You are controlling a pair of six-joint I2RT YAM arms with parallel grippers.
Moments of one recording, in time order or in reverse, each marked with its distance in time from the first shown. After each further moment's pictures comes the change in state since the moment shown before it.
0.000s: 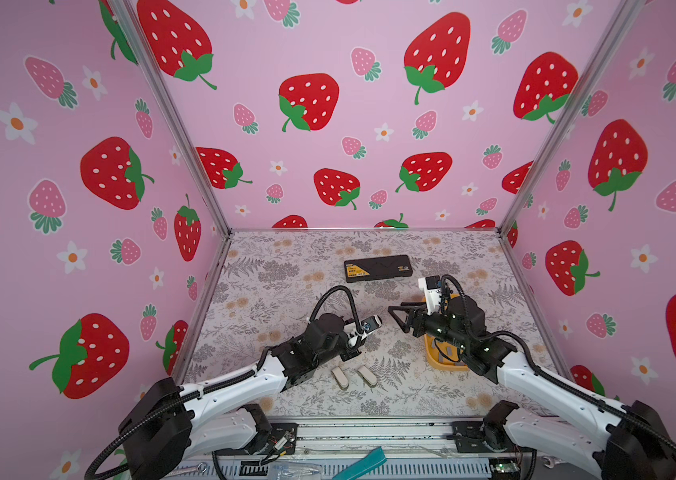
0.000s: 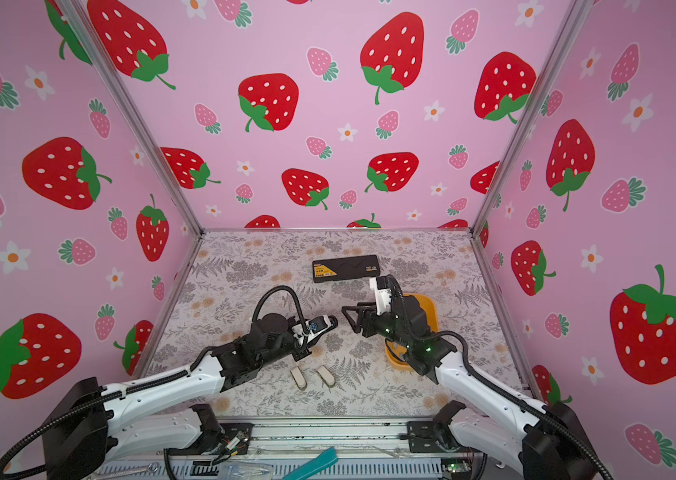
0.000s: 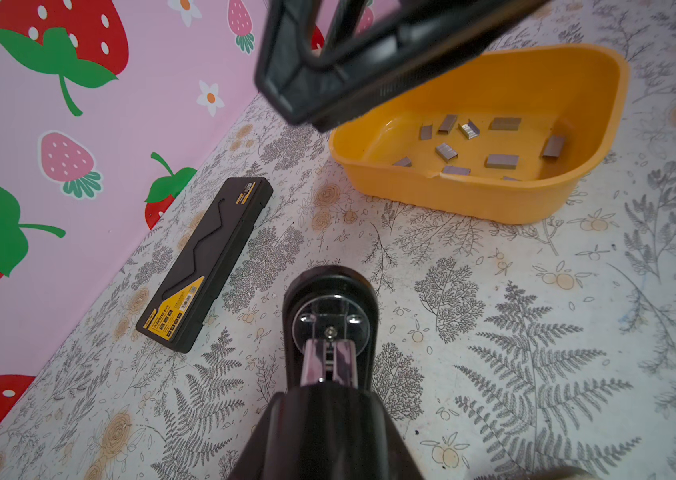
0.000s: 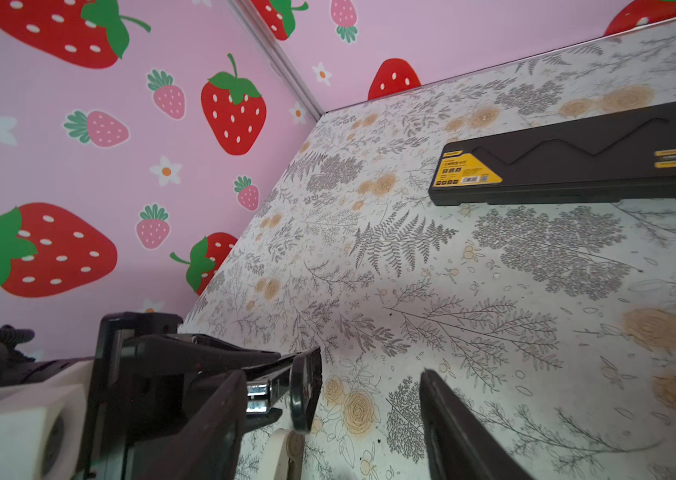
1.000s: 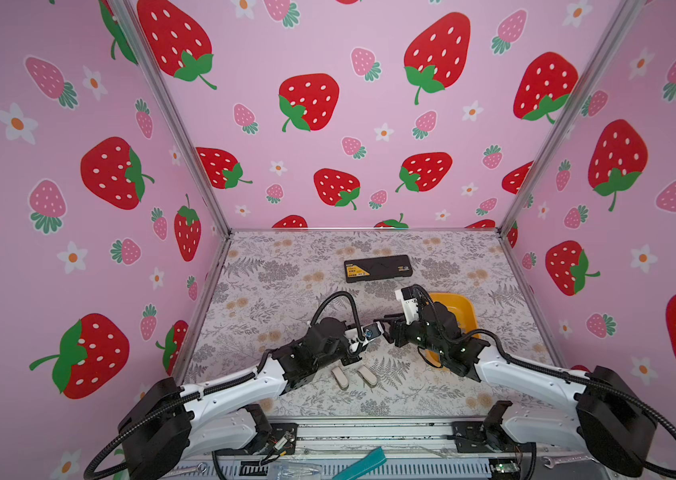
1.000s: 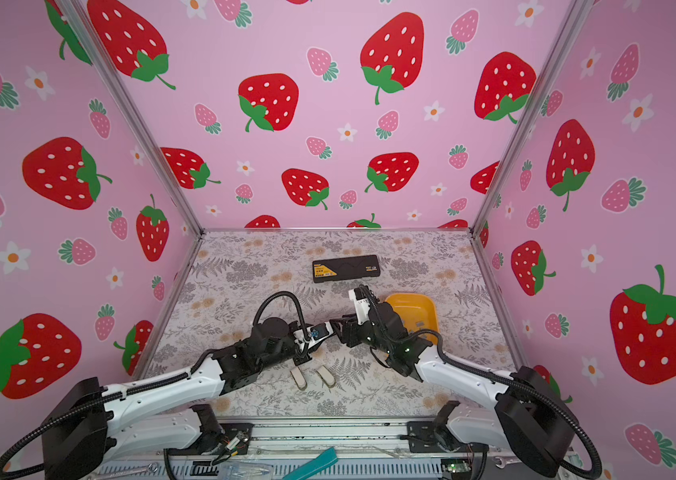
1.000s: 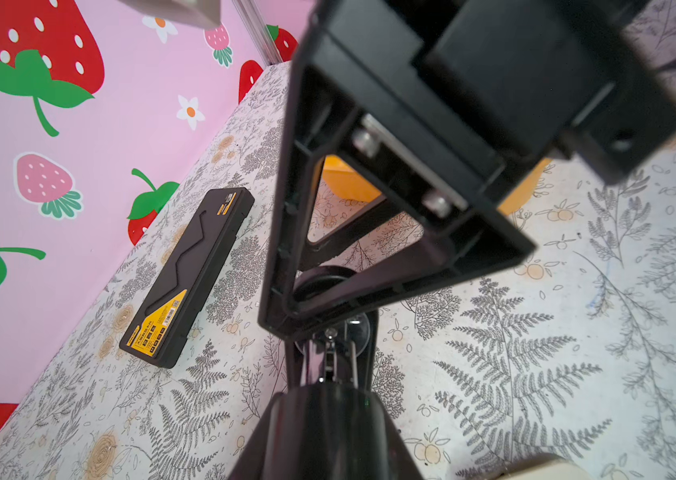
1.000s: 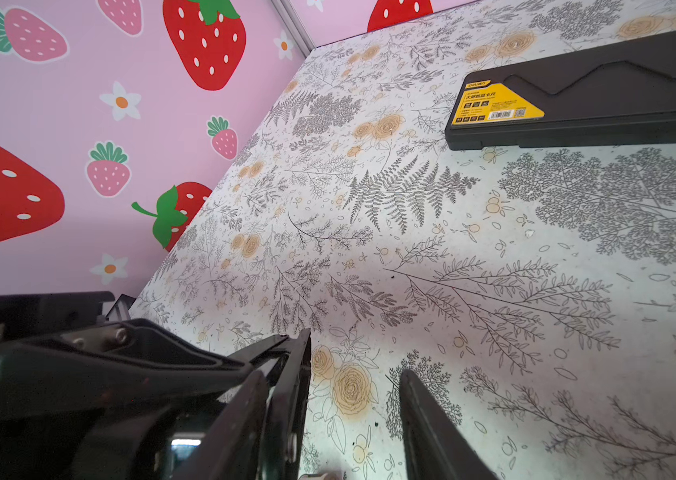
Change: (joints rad) left arm -0.025 -0.009 -0.017 -0.001 0.022 0.030; right arm 0.106 0.168 0.000 0.057 0.108 -0.008
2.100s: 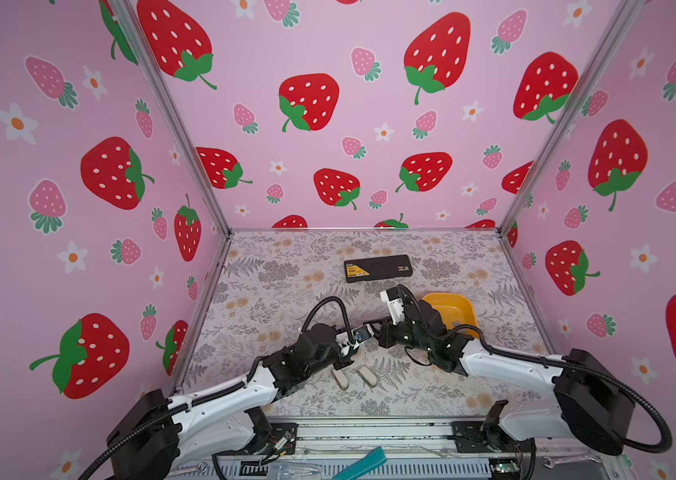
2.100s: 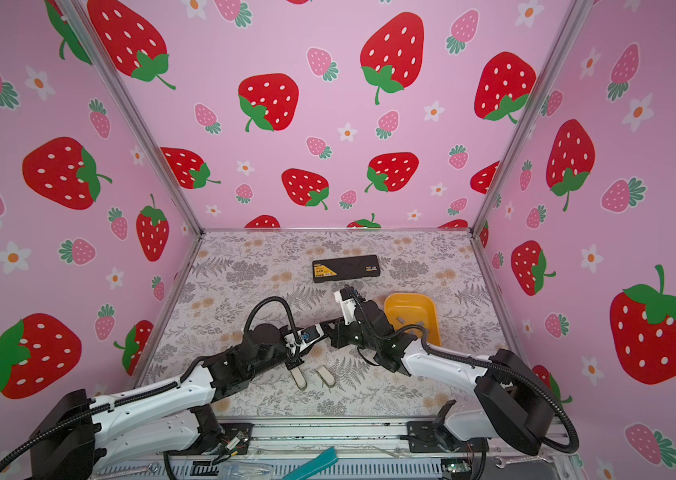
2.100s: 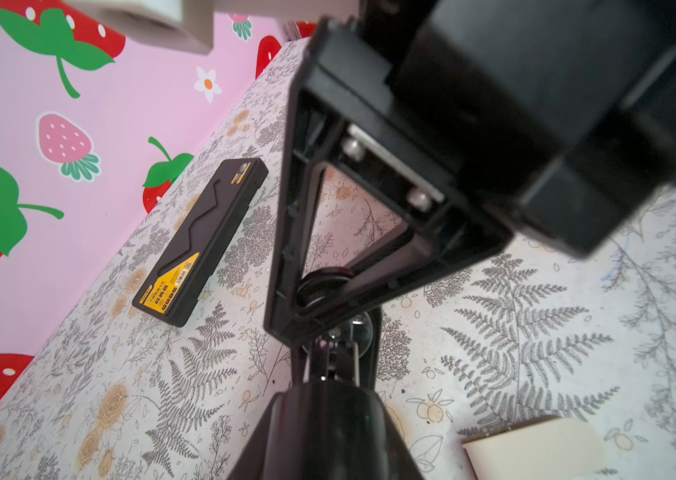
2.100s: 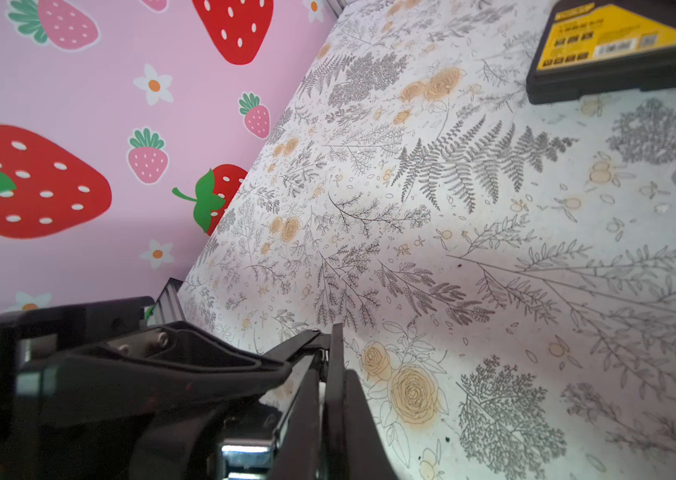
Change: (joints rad) left arm 0.012 -0.099 -0.084 -0.013 -0.031 -0.037; right arm 0.045 0.129 0.066 0.043 -0.071 0.090
